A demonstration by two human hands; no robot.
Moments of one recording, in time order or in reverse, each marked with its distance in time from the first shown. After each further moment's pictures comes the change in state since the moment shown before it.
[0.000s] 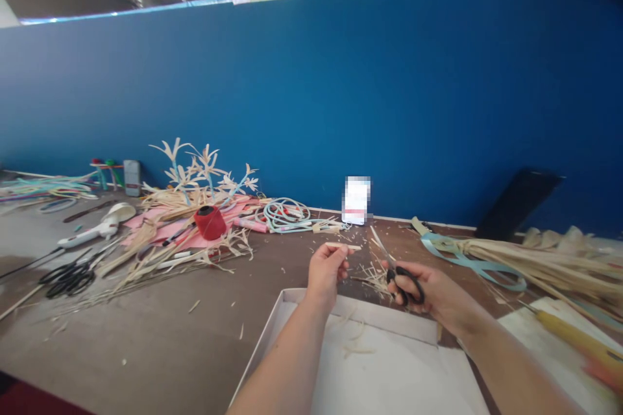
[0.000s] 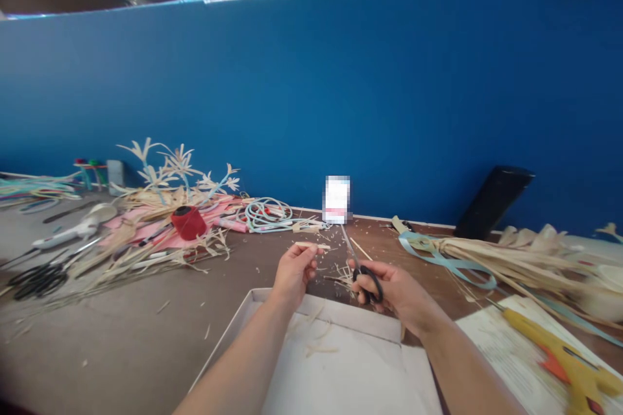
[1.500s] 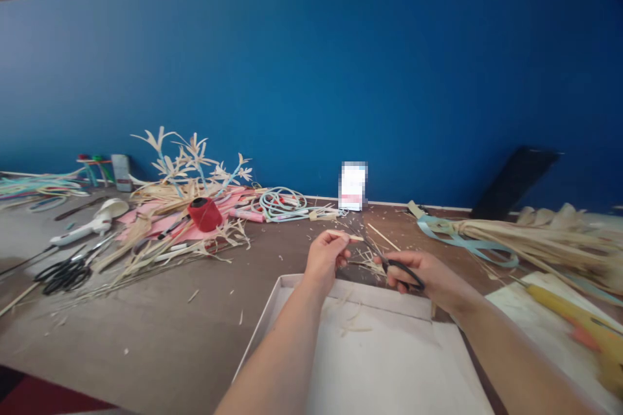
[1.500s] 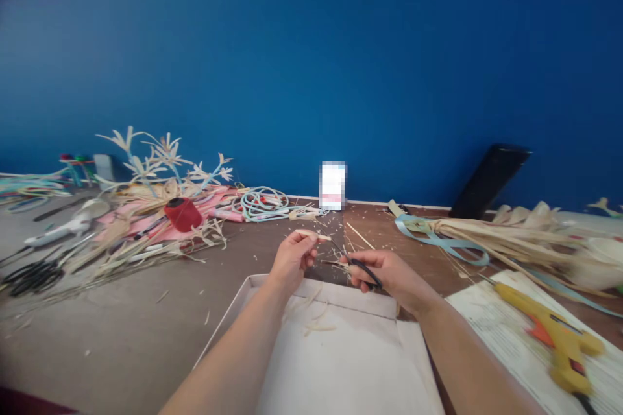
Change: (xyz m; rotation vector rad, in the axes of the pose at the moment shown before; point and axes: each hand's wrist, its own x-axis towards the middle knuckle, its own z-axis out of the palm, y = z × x) left_hand -0.003 0.004 0.001 0.063 -0.089 -0.052; right_hand 0.000 0.001 0.001 -0.255 -0.022 0.004
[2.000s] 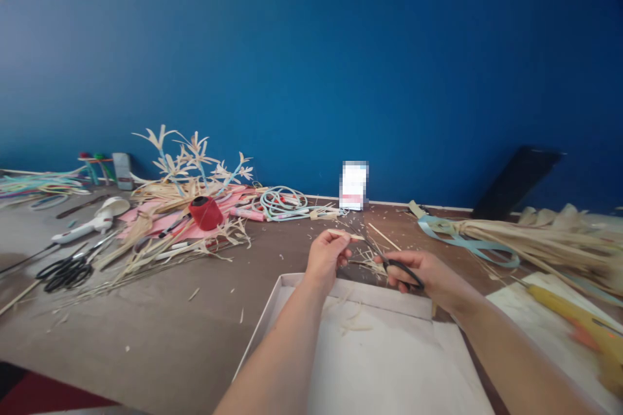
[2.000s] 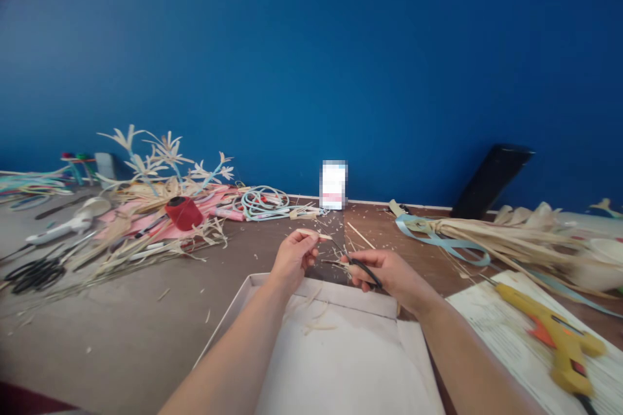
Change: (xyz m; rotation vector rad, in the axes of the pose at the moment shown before) left_hand 0.000 -0.002 -0.001 0.004 -0.014 0.009; right_hand 0.001 0.001 0.000 0.014 0.006 -0.018
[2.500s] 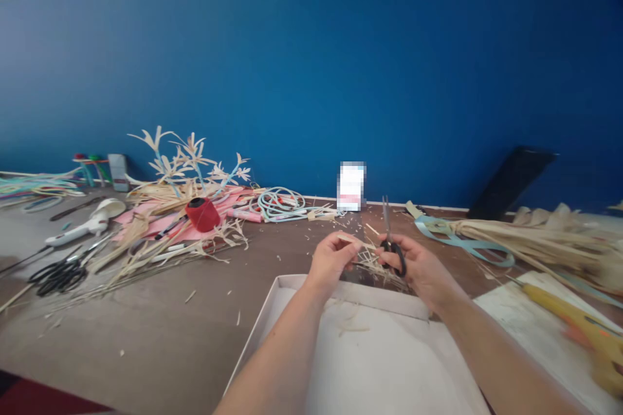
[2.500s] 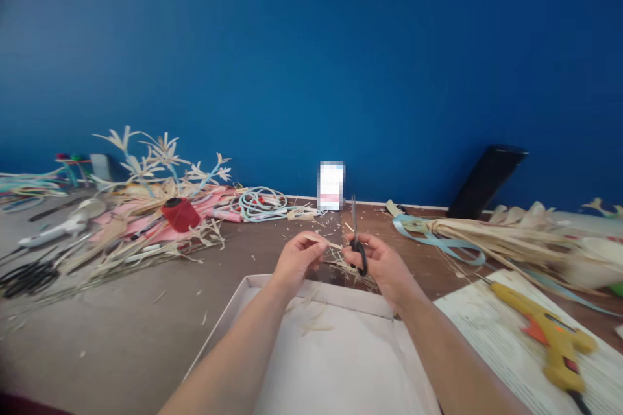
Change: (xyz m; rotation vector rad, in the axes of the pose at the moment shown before) left_hand -0.007 0.000 0.008 0.176 -0.121 0.075; right_hand 0.005 -0.004 0.016 0.262 0.288 -0.142
